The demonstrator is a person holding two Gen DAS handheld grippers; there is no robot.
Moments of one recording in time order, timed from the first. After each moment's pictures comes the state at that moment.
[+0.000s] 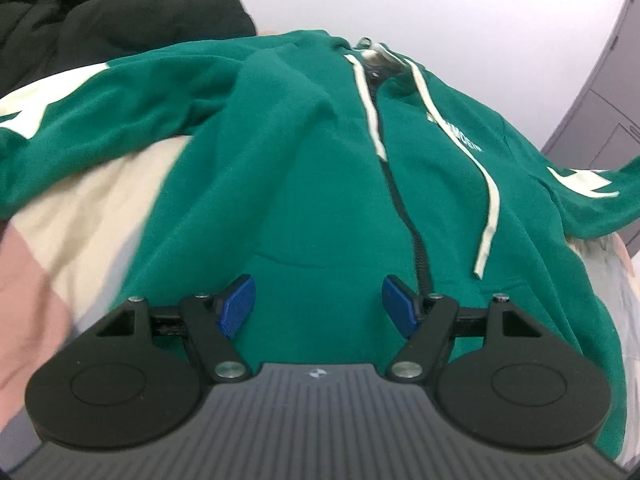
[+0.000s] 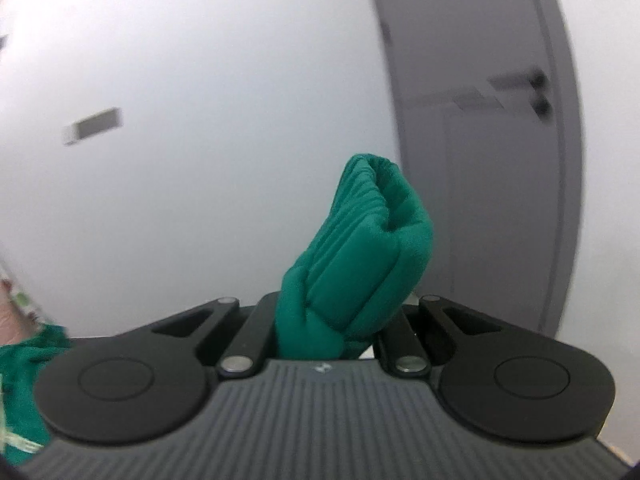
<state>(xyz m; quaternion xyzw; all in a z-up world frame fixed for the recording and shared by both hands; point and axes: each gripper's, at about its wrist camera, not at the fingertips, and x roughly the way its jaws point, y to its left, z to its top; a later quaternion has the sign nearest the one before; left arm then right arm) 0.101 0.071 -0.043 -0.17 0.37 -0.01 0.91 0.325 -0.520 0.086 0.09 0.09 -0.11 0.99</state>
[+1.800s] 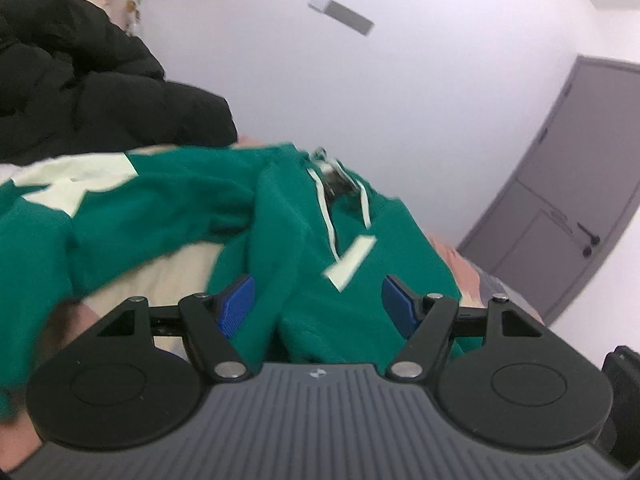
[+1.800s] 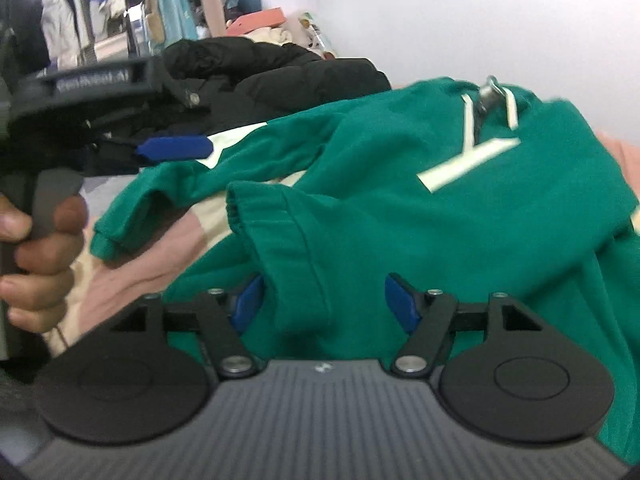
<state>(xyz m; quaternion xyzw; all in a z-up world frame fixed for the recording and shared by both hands) 0.023 0.155 0.027 -0.24 0.24 -0.10 0.94 0.094 -0.093 -0.029 -0.04 0.31 0.32 0.90</state>
